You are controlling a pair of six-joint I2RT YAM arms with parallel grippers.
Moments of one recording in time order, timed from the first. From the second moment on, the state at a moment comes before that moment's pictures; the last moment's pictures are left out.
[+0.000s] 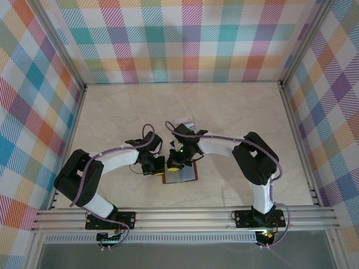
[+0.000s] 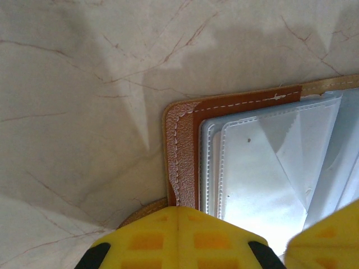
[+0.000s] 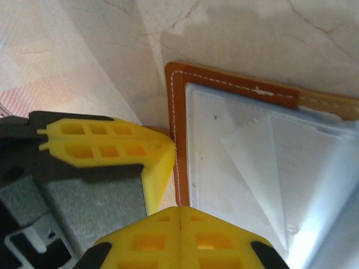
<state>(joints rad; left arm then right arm) -0.58 1.56 0.79 -0.56 0.31 -0.68 0.84 1.94 1.24 -0.49 -0.62 0.81</state>
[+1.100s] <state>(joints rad) -0.58 1.56 0.79 -0.56 0.31 -0.68 0.92 2.03 1.46 -0.88 -0.33 0.72</state>
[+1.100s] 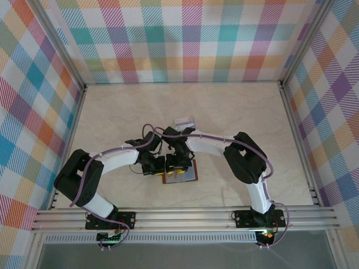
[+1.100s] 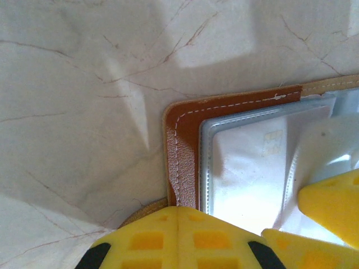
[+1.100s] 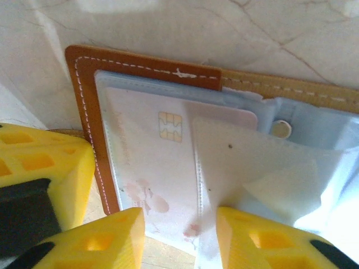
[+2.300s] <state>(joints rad) -0.58 1.56 0.79 -0.55 0.31 -0.68 0.90 2.01 1.48 -1.05 -0.08 0.70</state>
